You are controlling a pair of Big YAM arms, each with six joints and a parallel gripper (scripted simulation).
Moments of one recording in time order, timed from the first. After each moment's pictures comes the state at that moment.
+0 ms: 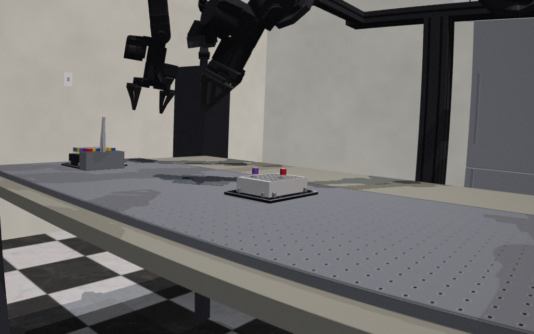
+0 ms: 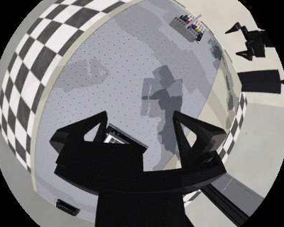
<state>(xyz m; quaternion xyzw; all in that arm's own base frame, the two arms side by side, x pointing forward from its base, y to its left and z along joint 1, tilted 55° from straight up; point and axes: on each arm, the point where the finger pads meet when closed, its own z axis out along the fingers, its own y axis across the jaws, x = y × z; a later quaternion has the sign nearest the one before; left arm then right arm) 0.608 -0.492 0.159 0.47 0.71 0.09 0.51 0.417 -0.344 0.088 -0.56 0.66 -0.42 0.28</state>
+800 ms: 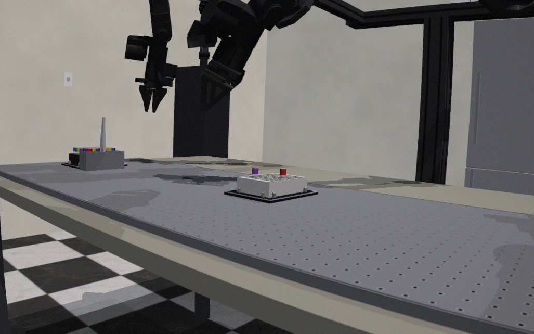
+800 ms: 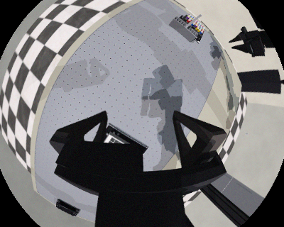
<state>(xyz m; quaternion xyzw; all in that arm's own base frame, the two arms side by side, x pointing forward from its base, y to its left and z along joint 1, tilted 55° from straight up) 0.608 -0.492 0.159 0.47 0.71 0.09 0.51 0.421 -0.329 0.086 -0.53 0.69 -0.40 0.29</state>
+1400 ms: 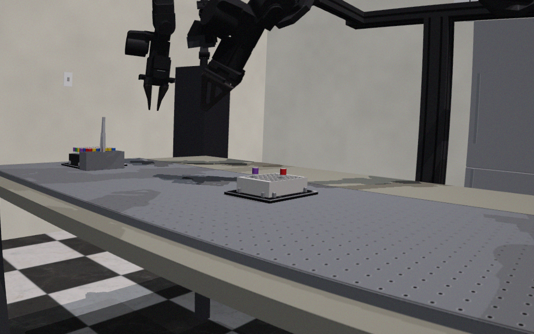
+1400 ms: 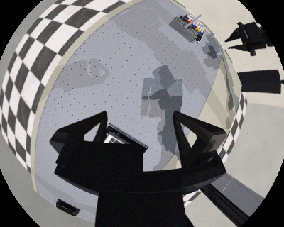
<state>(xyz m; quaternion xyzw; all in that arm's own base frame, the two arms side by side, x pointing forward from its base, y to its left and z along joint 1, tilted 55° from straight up) 0.608 -0.492 0.159 0.47 0.71 0.09 0.51 0.437 -0.268 0.104 -0.43 0.76 -0.34 0.35</state>
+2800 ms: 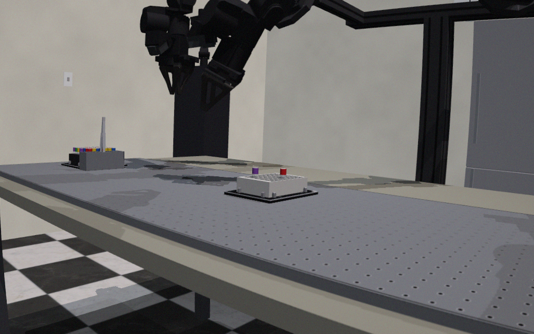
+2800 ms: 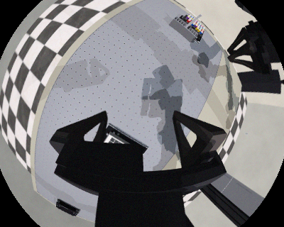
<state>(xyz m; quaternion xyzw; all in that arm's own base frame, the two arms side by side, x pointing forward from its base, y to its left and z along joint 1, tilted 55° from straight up) 0.608 -0.492 0.159 0.47 0.71 0.09 0.51 0.433 -0.119 0.131 -0.11 0.88 -0.14 0.44</state>
